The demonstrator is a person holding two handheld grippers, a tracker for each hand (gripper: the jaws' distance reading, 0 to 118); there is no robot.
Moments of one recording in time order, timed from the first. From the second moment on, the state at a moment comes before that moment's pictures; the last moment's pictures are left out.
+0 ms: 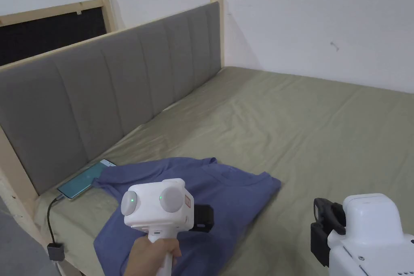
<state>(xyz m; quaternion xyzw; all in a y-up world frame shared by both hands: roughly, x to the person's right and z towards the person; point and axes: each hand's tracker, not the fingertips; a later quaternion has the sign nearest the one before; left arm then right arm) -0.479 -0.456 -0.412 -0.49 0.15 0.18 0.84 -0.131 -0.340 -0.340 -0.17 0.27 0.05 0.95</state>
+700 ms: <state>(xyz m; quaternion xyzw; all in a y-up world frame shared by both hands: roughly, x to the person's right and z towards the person) -0.441 -0.458 -0.443 -0.53 0.19 0.13 0.81 -0.105 -0.370 -0.357 -0.26 0.25 -0.01 0.93</state>
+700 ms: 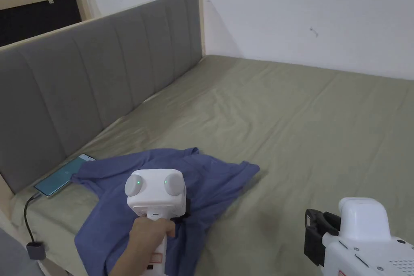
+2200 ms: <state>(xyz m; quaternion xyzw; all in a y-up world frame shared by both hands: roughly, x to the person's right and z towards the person) -0.060 -0.282 -0.463 -0.43 -0.33 0.09 0.83 0.144 -0.286 -0.292 -0.13 -0.04 -0.12 0.98</state>
